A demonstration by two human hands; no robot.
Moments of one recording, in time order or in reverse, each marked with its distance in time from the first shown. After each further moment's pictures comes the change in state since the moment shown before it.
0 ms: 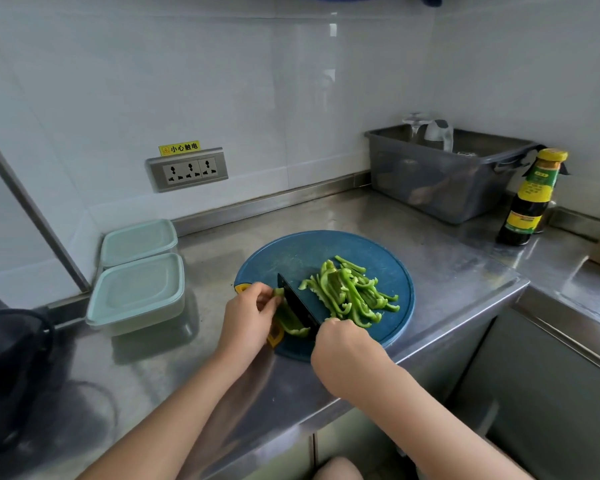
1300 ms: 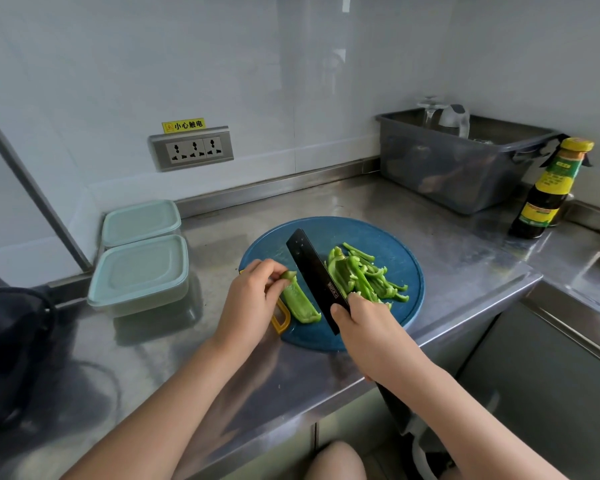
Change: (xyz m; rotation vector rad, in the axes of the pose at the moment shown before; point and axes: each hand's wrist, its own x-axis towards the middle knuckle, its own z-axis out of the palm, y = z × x) left_hand -0.002 -0.001 -0.010 0.014 0.052 0.300; right_hand 0.009 0.022 0.001 0.328 0.134 0.042
